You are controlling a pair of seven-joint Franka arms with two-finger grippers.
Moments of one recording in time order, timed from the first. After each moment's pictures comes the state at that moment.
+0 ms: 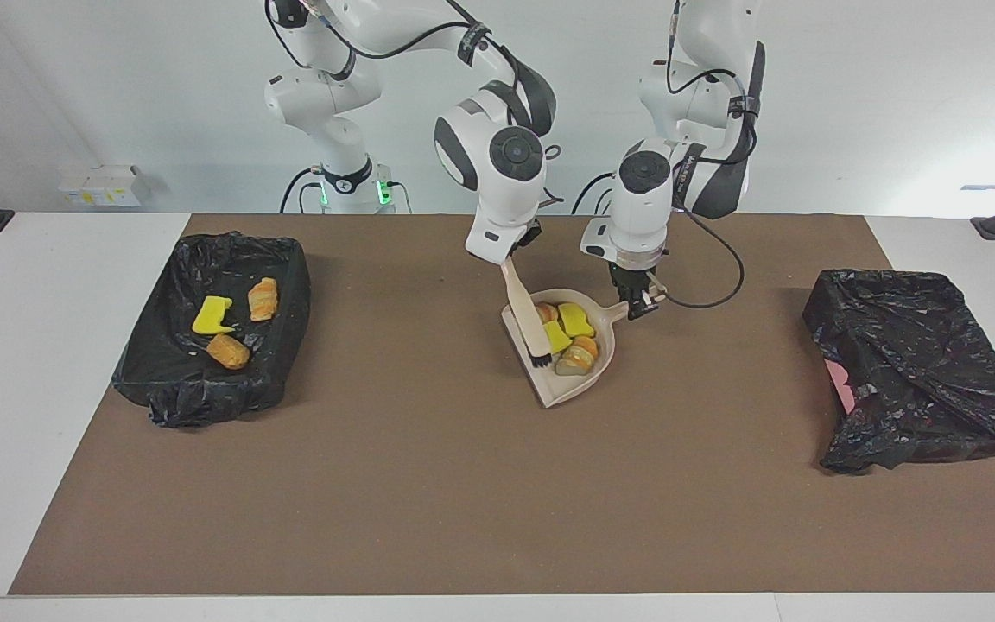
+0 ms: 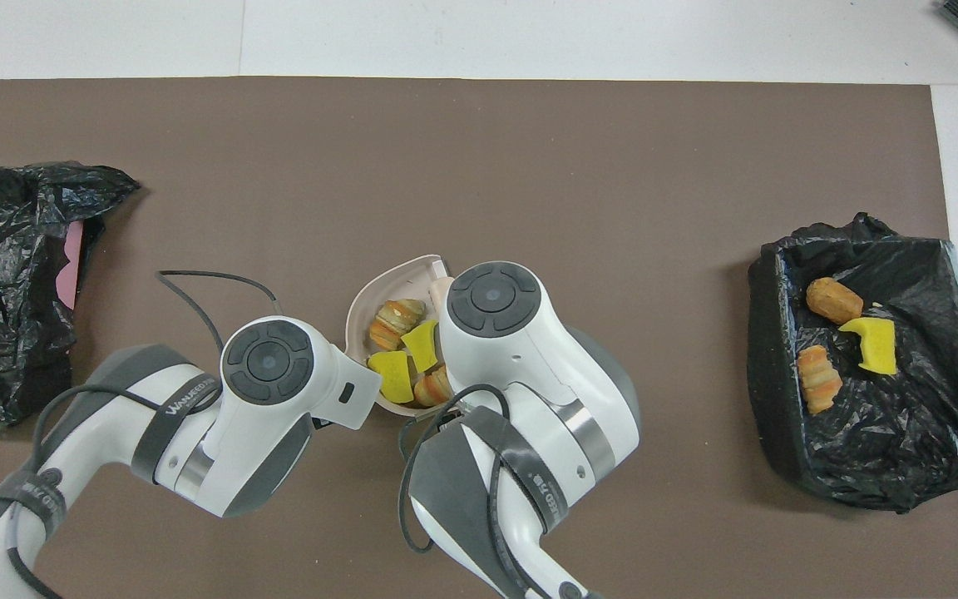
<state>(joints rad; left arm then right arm) -0.51 0.03 0.03 -2.25 0.16 2.21 0.69 0.46 0.21 0.18 -1.74 0.14 1.67 0.32</state>
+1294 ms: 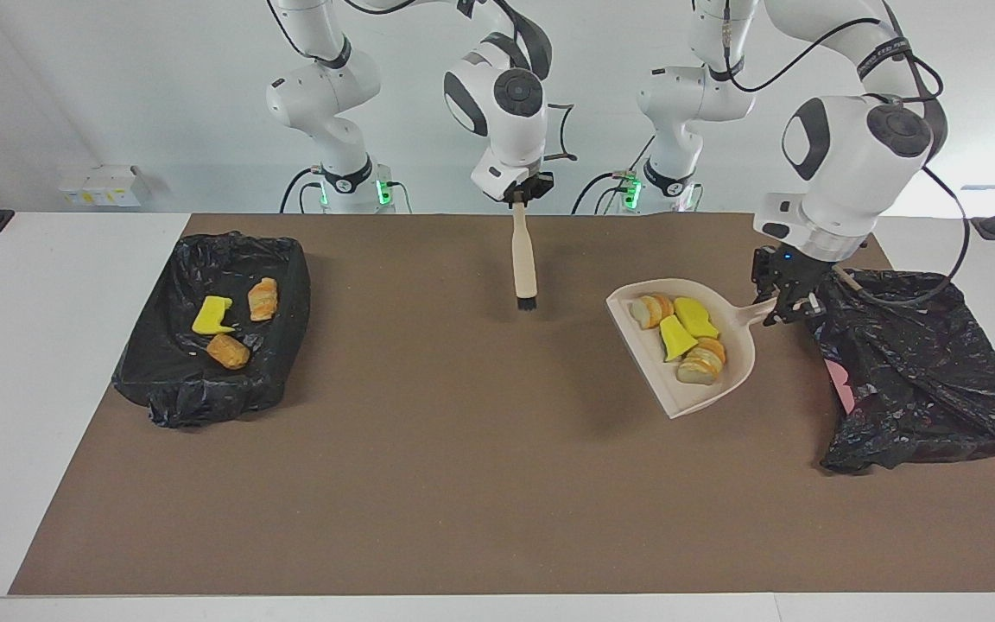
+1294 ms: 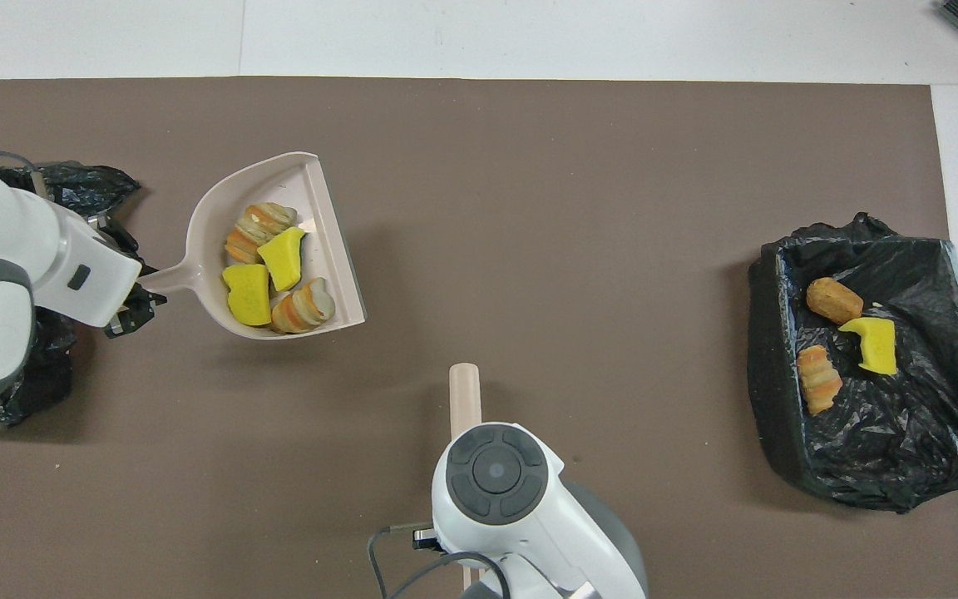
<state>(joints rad) -0.08 0.03 0.04 -1.88 -0.03 1.95 1.32 0.66 0.00 0.19 -2.10 0.31 1.89 0.66</state>
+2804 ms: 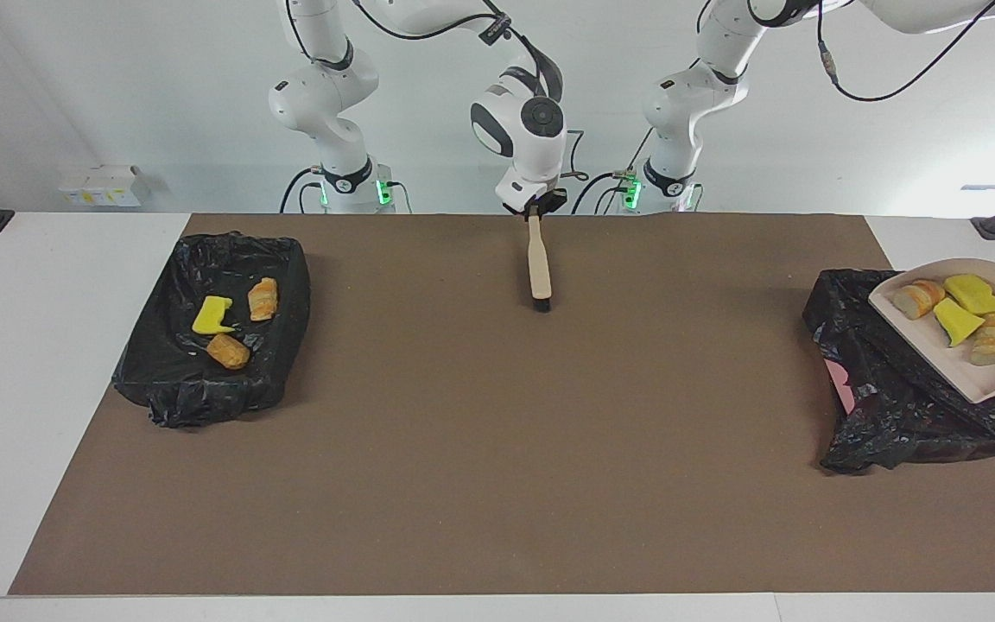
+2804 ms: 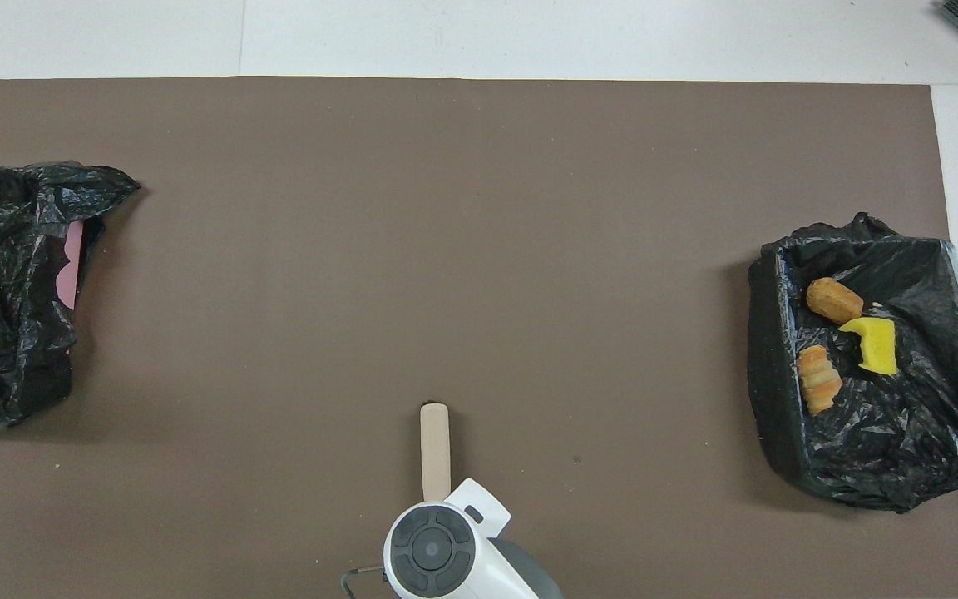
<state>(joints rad) 0.39 0.22 0.04 -1.54 0.48 1.99 1.62 0.79 0.10 0.19 -2.22 0.31 2.15 0.75</state>
